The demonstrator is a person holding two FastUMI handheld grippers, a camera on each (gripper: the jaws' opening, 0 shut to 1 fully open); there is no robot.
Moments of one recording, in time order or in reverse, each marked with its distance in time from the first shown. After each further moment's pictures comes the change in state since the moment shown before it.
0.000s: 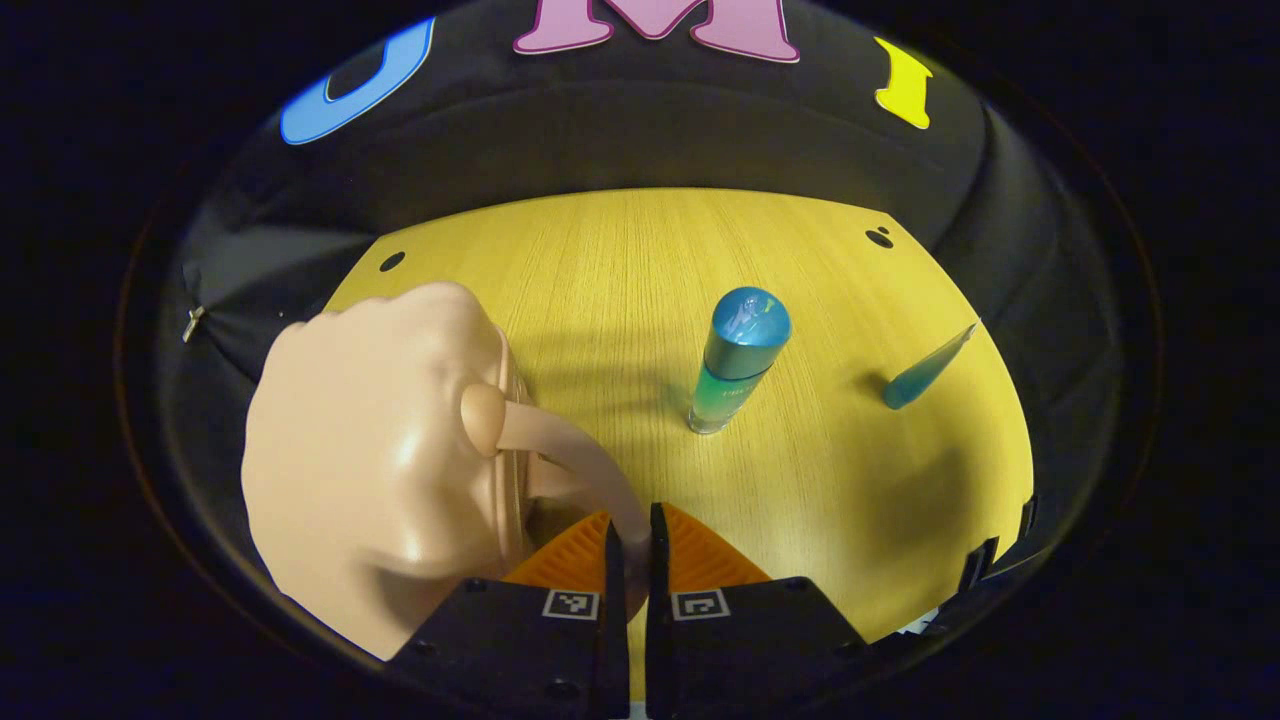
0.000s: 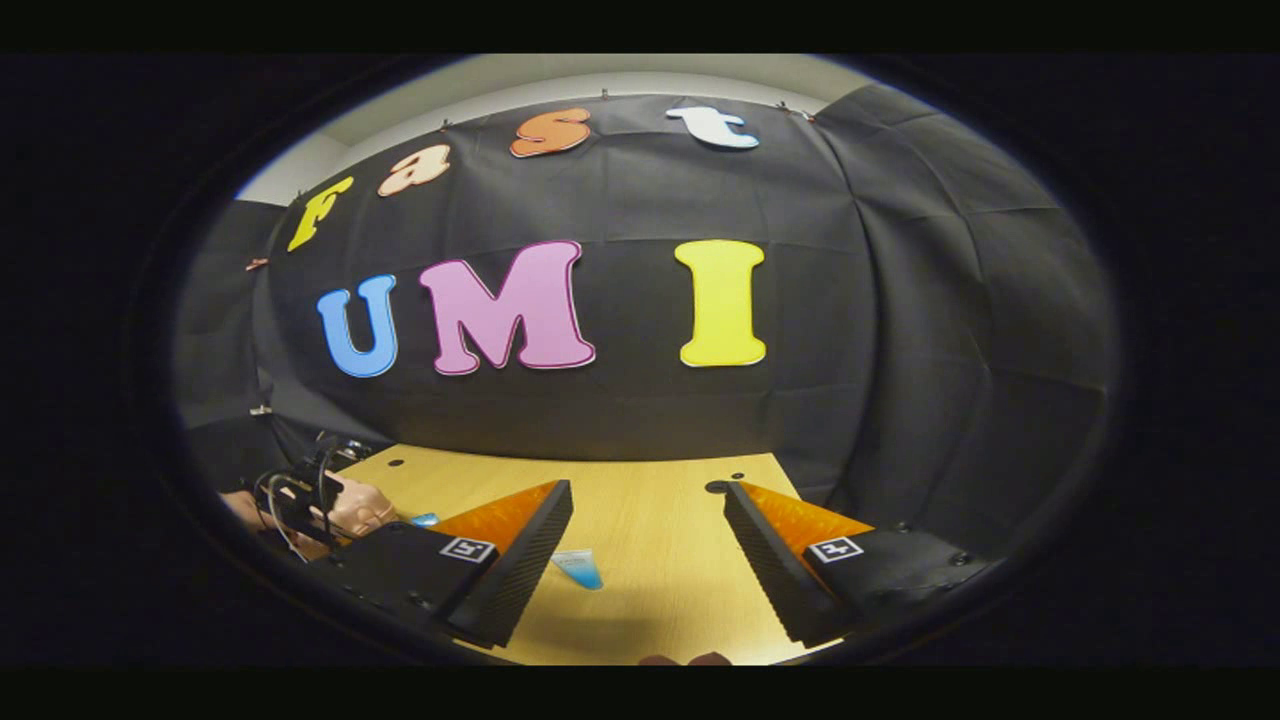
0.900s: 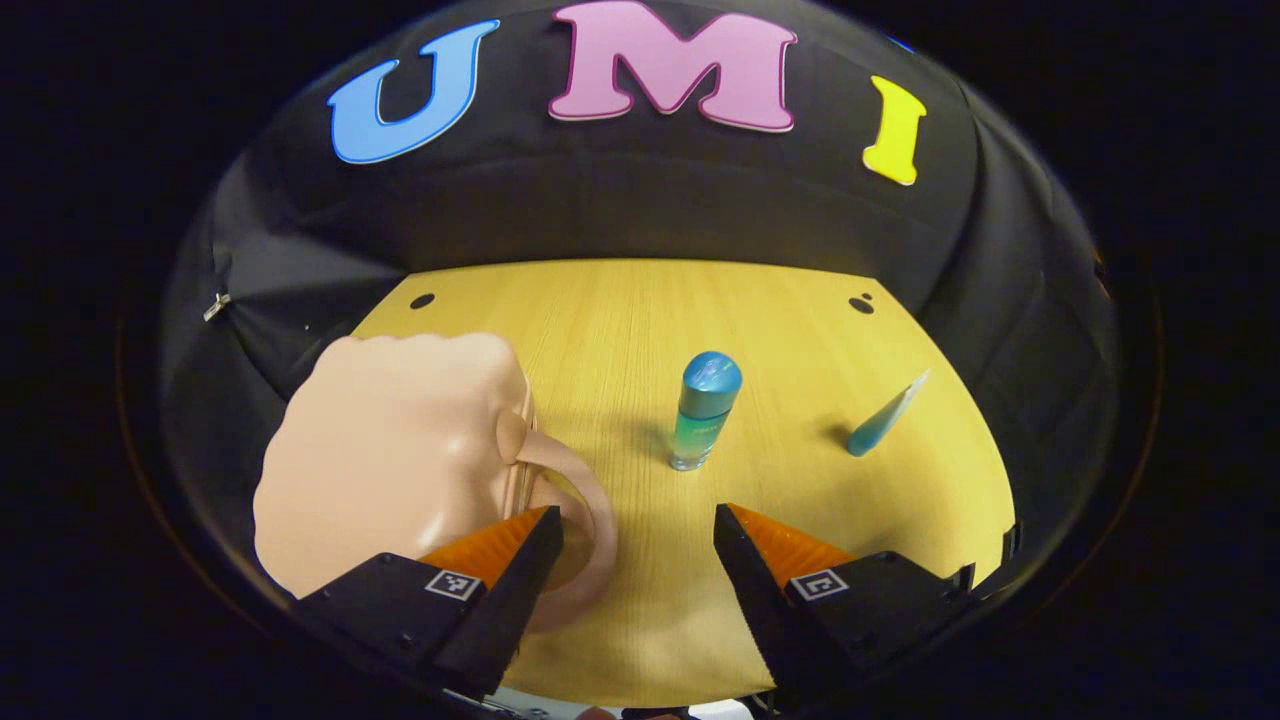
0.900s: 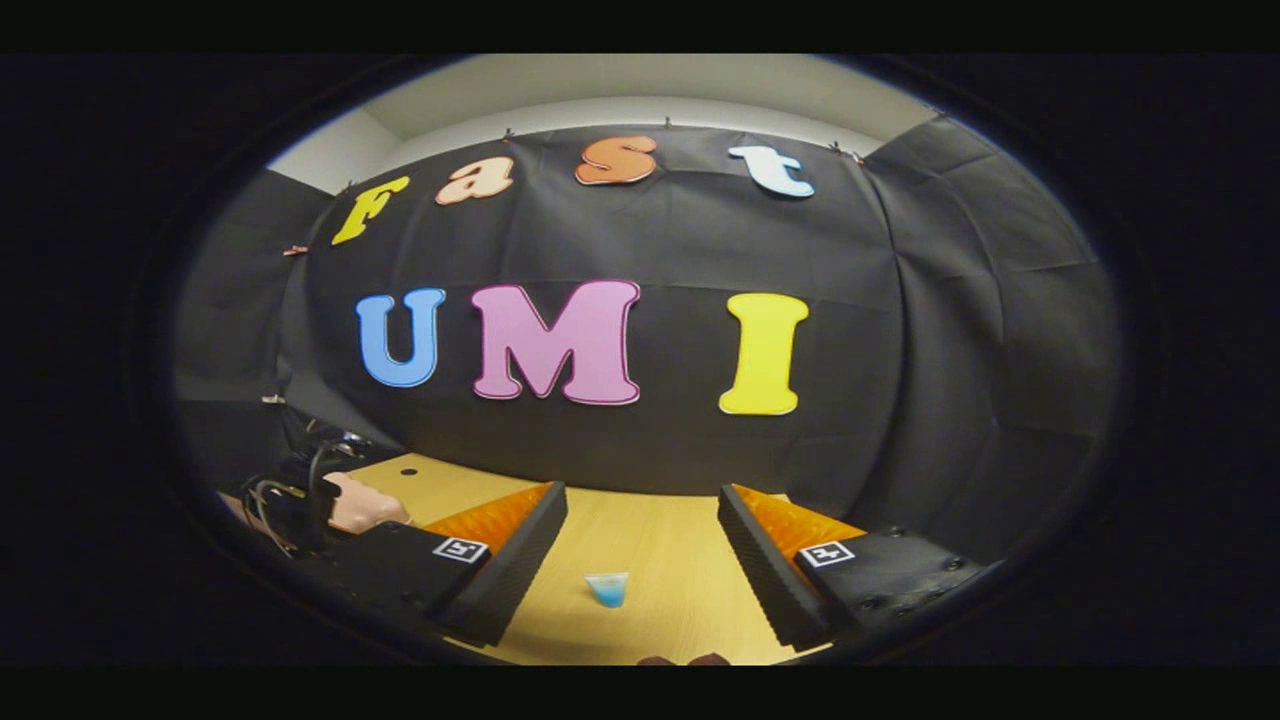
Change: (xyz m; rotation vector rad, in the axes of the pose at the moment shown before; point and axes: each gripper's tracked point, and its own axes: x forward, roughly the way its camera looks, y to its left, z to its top) left arm -0.009 -0.007 -0.006 -0.100 -0.145 0.036; right arm -0.012 0.050 0.029 -0.087 -0.092 0.050
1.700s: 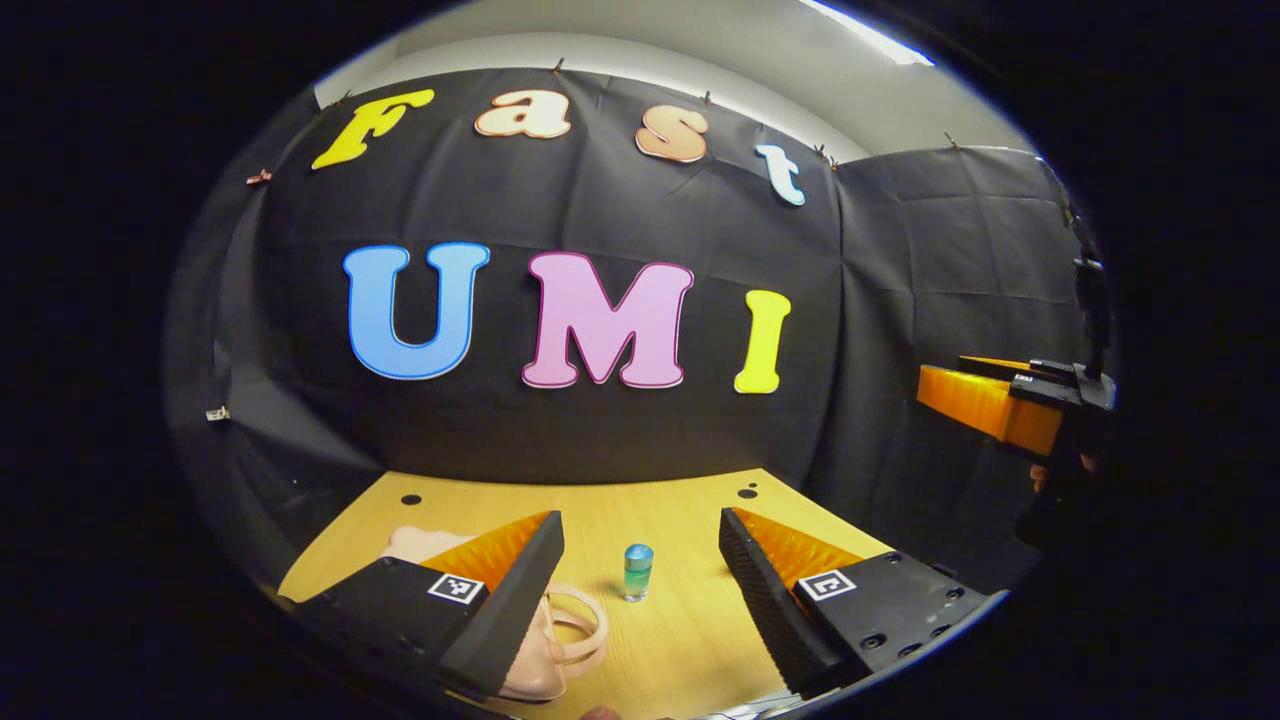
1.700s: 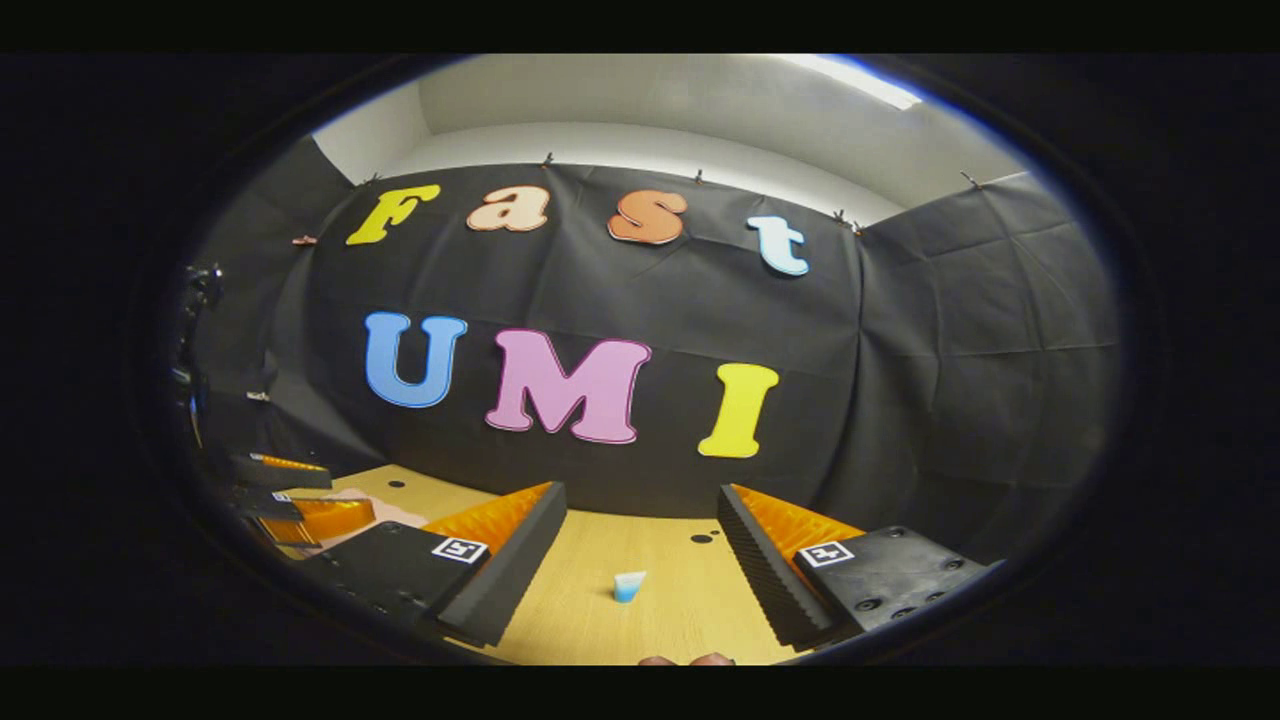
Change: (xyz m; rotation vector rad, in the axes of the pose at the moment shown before) left arm -0.246 0.002 0.065 0.090 -0.695 -0.312; right arm -0.118 0.104 0.093 -0.135 -0.150 -0.154
